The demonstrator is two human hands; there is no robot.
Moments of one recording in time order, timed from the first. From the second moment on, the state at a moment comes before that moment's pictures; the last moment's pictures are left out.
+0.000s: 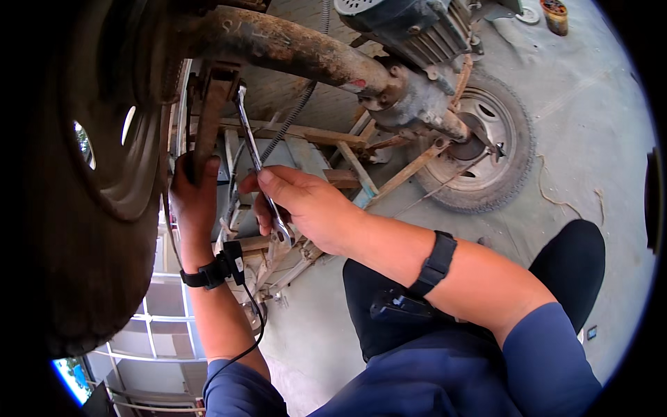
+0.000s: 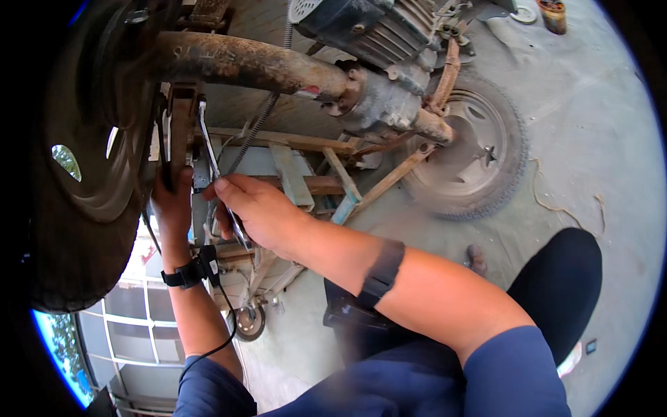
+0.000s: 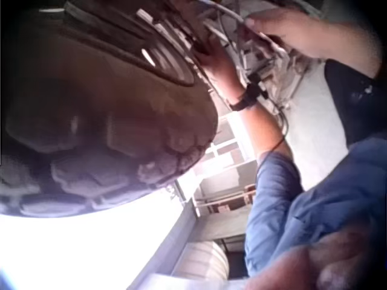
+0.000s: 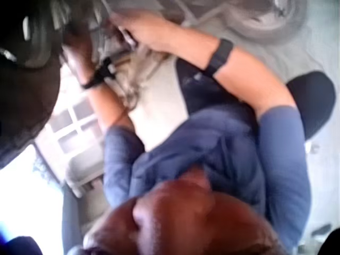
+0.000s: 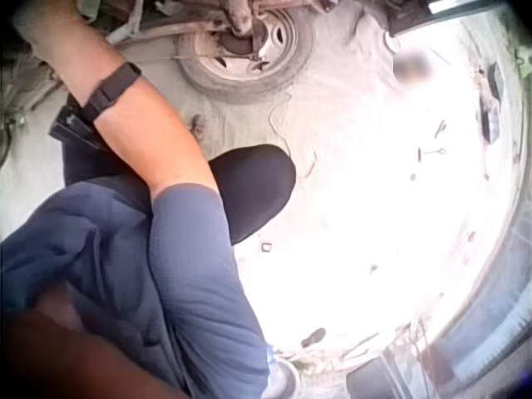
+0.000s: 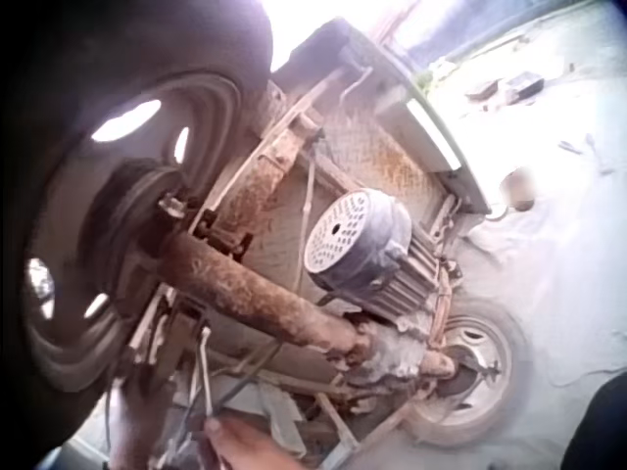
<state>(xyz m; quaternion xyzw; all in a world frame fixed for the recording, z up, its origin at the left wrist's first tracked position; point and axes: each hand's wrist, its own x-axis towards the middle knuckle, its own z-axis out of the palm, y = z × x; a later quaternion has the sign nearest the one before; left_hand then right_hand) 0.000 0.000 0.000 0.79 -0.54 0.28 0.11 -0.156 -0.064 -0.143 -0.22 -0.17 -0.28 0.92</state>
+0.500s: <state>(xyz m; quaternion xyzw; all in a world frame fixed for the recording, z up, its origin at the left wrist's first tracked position) -0.005 -0.004 0.001 0.81 -0.51 0.25 0.15 -0.154 -0.073 -0.149 -0.25 -0.20 -0.28 0.90</state>
